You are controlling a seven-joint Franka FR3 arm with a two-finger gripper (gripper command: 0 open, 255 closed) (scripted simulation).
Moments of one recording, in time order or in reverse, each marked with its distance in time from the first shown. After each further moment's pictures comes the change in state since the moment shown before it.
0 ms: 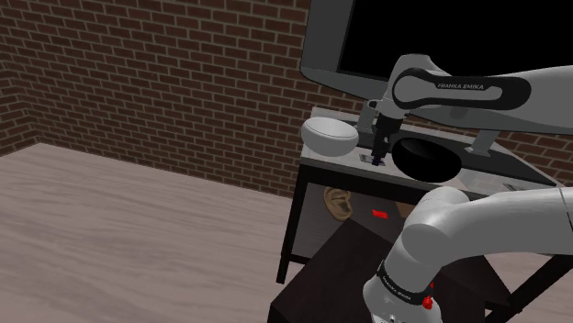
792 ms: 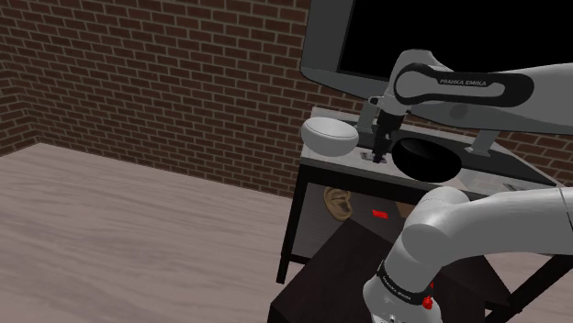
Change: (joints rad) arm 0.003 -0.002 0.011 0.026 0.010 -0.028 -0.003
